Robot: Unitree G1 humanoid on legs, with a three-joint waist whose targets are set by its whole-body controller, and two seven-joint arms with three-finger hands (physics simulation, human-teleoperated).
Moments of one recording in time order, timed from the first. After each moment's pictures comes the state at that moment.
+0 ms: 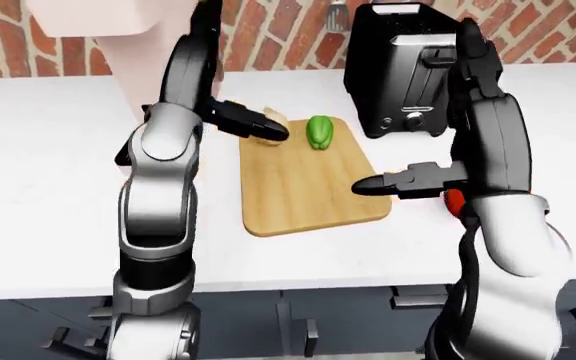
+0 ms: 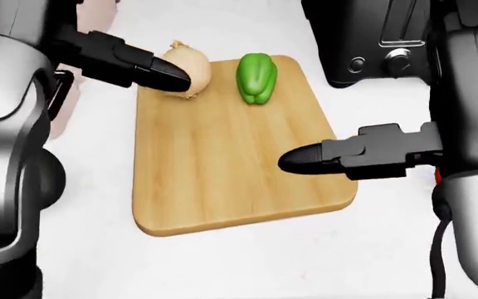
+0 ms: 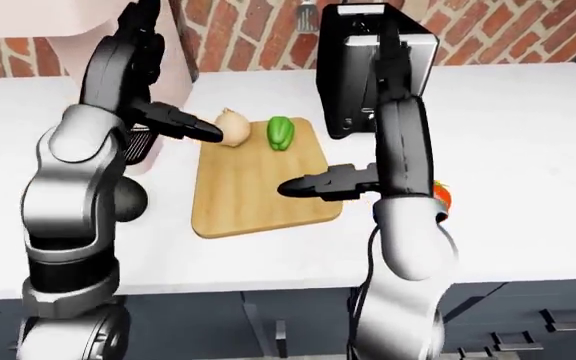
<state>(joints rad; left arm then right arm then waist) -0.88 0.19 0.04 -0.18 0.22 0.73 -0.19 -0.56 -0.03 0.07 -0.85 -0.74 1.02 0.33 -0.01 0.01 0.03</state>
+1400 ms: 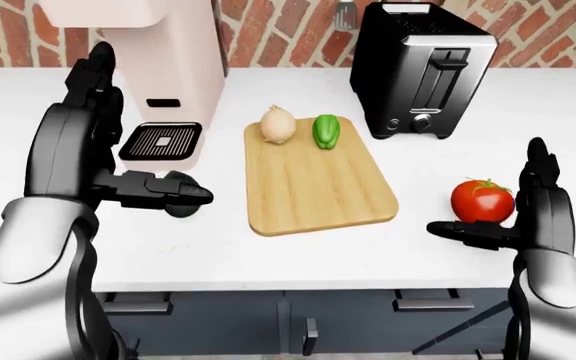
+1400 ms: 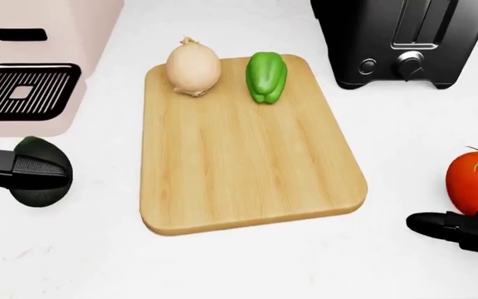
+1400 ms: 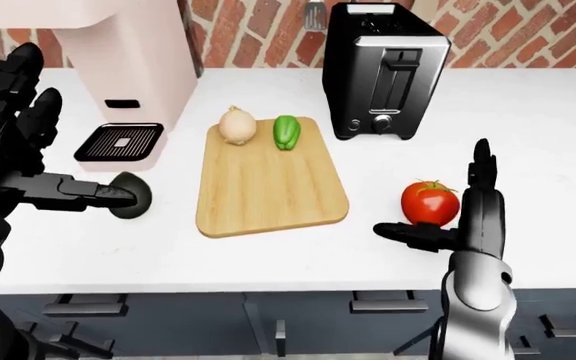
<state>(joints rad) -0.54 0.37 0.23 -0.85 0.22 1.18 -0.33 -0.12 -0.18 -0.35 -0.60 -0.32 0.70 0.06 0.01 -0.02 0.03</state>
